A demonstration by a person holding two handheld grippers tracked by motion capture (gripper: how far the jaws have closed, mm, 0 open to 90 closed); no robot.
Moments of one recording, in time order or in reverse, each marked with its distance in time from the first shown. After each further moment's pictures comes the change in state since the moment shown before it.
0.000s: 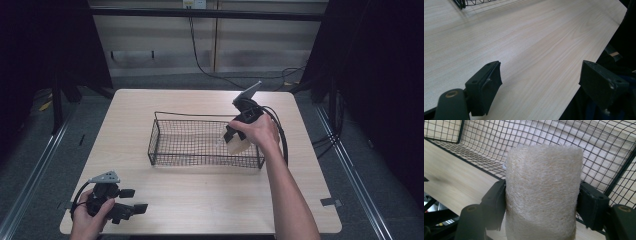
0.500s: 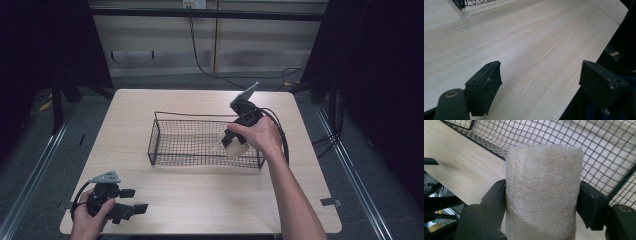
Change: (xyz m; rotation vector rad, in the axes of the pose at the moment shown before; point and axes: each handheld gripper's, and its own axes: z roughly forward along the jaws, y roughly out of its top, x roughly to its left) left arm 0.000 0.000 0.000 0.000 0.004 0.003; right arm 0.015 -0.013 -0.009 0.015 0.031 -0.084
